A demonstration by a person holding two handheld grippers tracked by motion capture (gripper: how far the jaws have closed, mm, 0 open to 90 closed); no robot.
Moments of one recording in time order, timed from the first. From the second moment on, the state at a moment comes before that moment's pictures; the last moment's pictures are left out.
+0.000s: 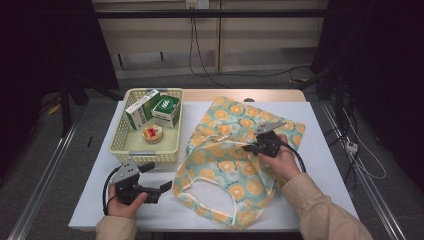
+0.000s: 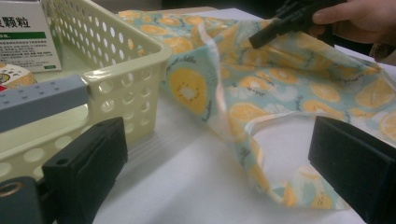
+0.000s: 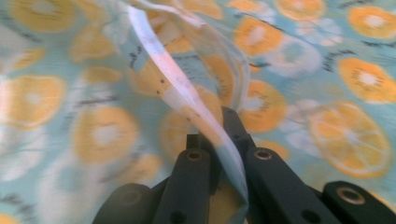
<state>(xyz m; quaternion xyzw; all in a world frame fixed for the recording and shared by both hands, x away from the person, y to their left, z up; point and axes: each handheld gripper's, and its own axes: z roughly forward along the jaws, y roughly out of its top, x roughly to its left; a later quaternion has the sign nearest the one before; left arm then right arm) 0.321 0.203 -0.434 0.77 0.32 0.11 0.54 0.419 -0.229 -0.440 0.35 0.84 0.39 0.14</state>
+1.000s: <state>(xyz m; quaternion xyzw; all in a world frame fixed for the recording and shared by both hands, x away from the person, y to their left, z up) 0.322 0.204 -0.435 0.77 0.32 0.11 0.54 0.435 -0.227 -0.462 0.37 0.84 0.36 0.16</state>
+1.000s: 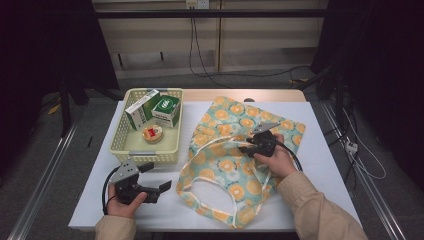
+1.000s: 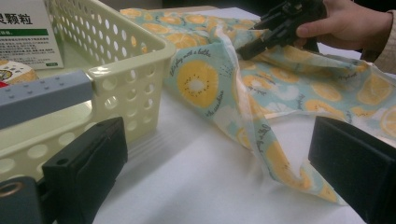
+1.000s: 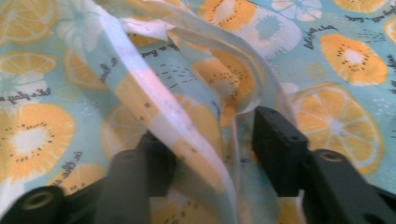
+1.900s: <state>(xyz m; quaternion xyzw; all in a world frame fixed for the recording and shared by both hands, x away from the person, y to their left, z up) 0.321 0.200 -0.430 0.77 0.31 0.12 0.54 0.440 -0.236 -0.407 0.38 0.83 0.40 0.11</state>
